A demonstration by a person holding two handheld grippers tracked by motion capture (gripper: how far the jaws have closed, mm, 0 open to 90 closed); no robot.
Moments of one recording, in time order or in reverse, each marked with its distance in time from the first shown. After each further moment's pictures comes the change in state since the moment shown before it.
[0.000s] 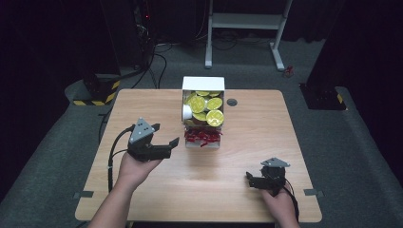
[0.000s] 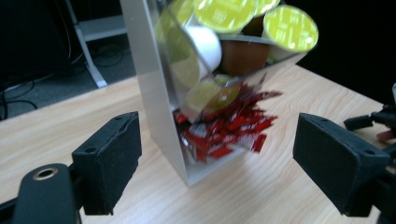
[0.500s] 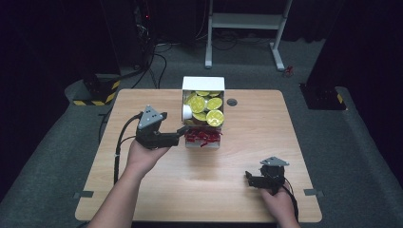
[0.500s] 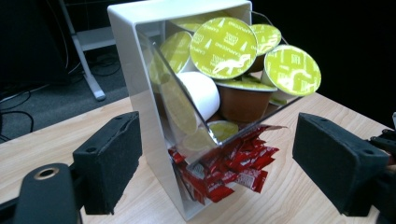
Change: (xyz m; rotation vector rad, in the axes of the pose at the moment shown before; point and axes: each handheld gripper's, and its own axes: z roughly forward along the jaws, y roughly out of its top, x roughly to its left) left arm 0.004 0.026 0.022 -0.021 -0.005 -0.005; right arm 0.000 0.002 0.002 -0.001 0.004 -0.012
